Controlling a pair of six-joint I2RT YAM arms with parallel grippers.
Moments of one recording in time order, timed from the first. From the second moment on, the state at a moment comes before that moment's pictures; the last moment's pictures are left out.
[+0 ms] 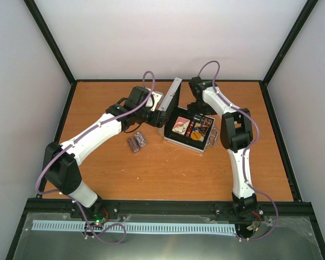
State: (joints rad) left arm -0.61 1.57 1.35 -0.55 0.19 -0.17; right arm 0.33 2.31 2.02 -1.10 0.18 0.24
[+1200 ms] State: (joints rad) left arm -0.61 1.50 1.29 -0.46 0.26 -0.19; right arm 0.30 2.23 1.91 -1.10 0.12 0.22
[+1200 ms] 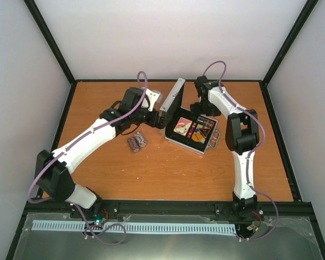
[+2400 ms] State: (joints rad) left arm -0.40 1.51 0.94 -0.61 0.05 -0.67; right arm 0.25 1.59 1.54 -0.92 -0.05 0.29
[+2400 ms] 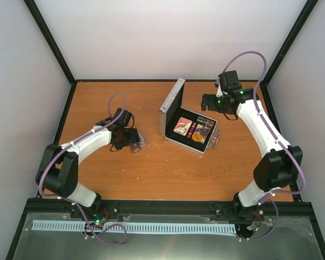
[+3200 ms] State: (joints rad) left arm -0.40 1.66 0.97 -0.62 0.00 -0.70; right arm 0.25 1.59 1.42 -0.88 -0.18 0.27
